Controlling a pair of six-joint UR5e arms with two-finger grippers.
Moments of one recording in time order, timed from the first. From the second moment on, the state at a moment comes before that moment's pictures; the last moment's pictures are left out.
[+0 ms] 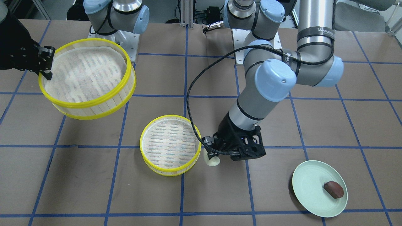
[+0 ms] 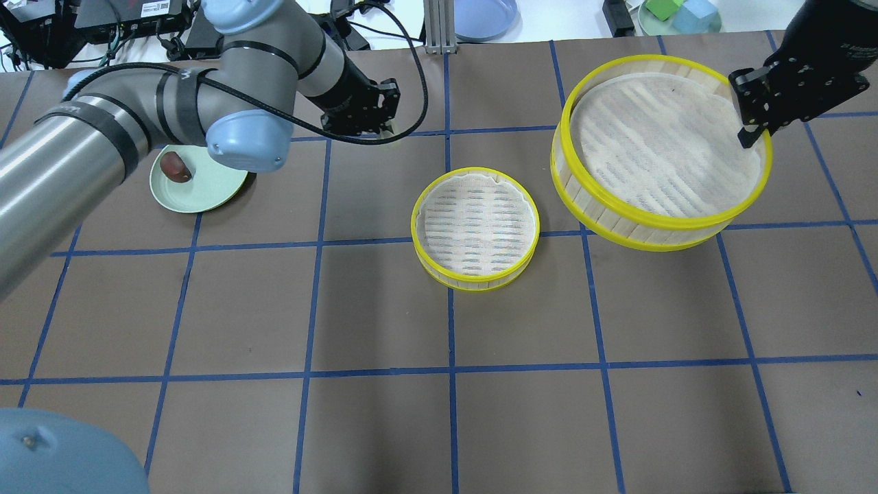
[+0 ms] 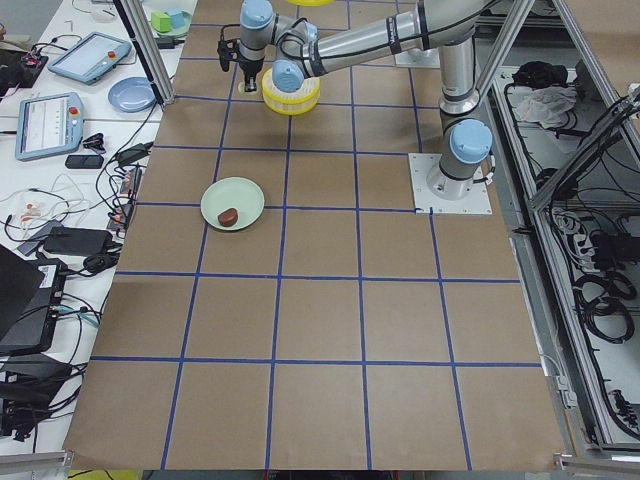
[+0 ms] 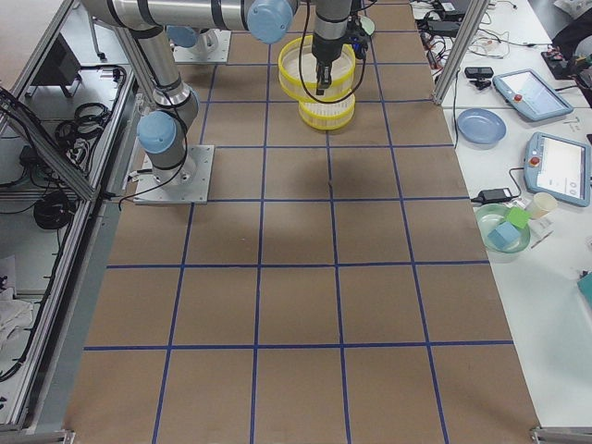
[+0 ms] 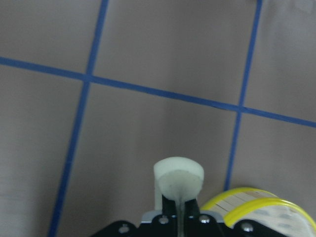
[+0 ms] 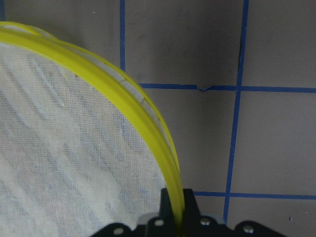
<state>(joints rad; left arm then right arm) -1.72 -1.95 -1.59 -0.93 1.26 -0.46 1.32 -1.57 1.49 -1.43 -1.54 -0.29</state>
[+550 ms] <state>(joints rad) -1.88 -1.98 -1.68 -0.90 1.21 -0.53 1.18 -1.56 1.49 -1.47 -1.54 -0.39</state>
